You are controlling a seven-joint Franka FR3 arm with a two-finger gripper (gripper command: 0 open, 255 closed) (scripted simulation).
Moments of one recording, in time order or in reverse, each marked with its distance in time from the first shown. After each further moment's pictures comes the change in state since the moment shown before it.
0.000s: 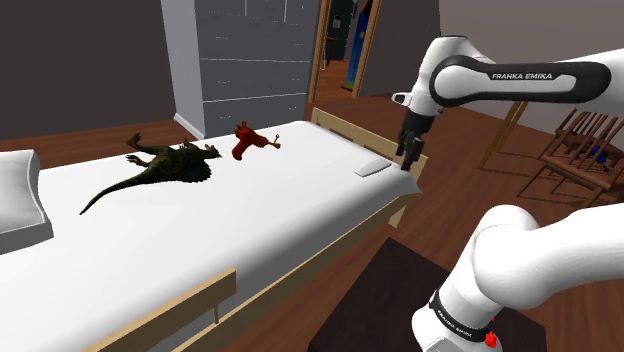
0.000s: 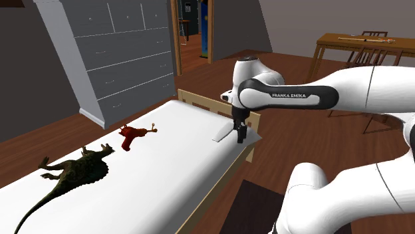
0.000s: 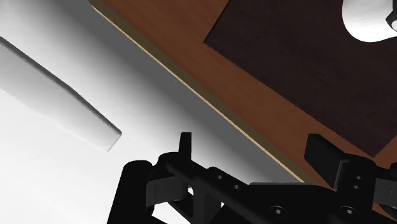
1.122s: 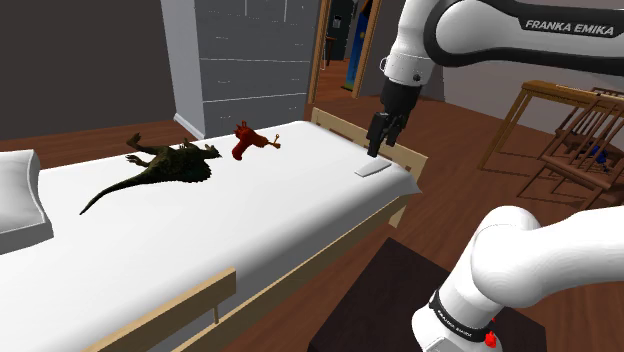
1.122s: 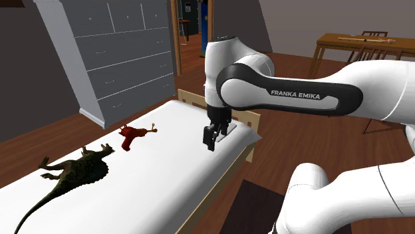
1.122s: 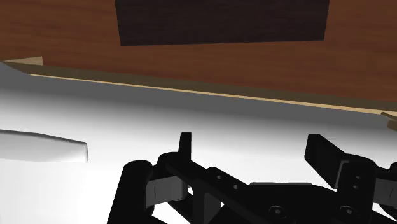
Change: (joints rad) arm -0.052 -0.010 0.480 0.139 0.323 -0.197 0.821
